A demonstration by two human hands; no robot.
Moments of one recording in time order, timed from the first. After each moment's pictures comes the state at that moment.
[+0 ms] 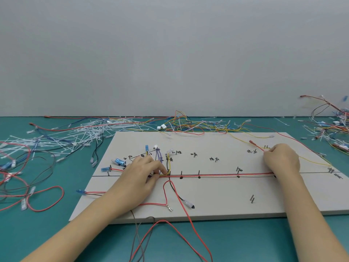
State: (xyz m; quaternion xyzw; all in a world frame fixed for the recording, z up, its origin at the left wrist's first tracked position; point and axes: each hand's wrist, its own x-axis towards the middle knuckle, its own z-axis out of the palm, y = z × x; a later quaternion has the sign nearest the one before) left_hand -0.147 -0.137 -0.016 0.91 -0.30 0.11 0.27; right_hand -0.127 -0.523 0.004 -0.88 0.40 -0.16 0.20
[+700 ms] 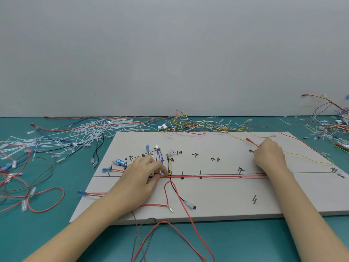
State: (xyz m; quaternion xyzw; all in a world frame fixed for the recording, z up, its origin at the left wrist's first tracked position) left_hand -0.147 -0.137 -0.015 0.91 -0.29 0.10 0.27; right_hand -0.106 -0.508 -0.004 -0.92 0.31 -0.15 0.16
